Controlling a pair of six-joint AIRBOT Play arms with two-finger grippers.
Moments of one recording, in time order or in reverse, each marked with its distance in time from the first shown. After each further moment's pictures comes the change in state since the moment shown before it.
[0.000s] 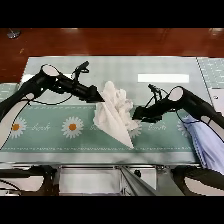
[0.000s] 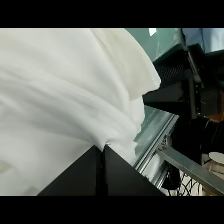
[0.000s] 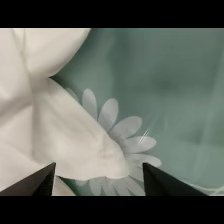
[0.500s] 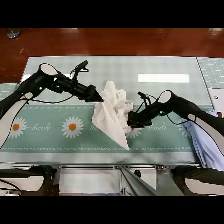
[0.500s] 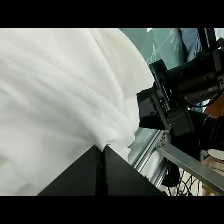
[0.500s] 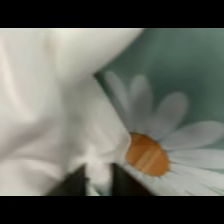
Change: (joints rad) left arm 0.011 0.000 0.008 0.001 -0.013 0.008; right arm 0.068 -0.111 0.003 0.188 0.022 -0.104
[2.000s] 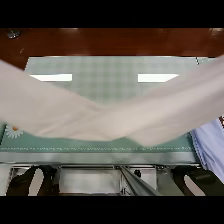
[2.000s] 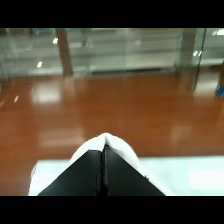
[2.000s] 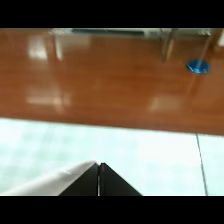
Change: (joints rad) left arm 0.604 0.983 0.371 0.608 0.135 -0.195; right arm -0.203 0.745 1.013 -0.851 0.403 0.152
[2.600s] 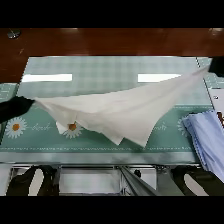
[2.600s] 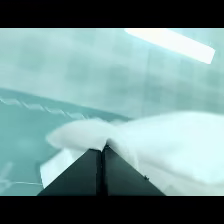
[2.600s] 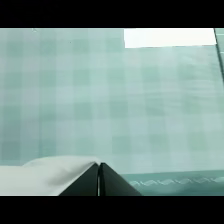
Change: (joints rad) left arm -0.031 -0.014 -0.925 -0.217 0.112 -0.042; right arm -0.135 -0.212 -0.545 0.050 -0.329 0.073
